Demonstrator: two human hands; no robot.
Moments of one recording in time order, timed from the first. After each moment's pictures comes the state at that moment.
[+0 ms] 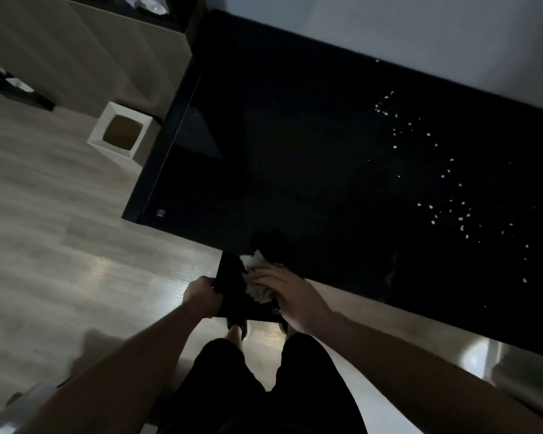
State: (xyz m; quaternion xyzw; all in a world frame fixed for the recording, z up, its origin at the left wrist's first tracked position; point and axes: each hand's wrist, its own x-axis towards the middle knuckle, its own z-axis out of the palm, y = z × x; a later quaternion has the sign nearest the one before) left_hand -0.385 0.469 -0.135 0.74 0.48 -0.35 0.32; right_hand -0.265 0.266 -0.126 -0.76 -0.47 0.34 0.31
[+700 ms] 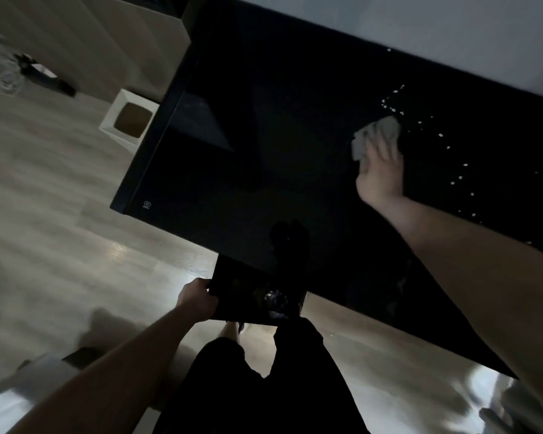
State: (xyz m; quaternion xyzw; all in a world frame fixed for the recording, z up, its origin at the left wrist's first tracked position) left_hand -0.380 0.433 -0.155 0.71 0.53 -0.33 0.32; right_hand 0.030 0.258 -0.159 -0.95 -0.27 0.13 0.13
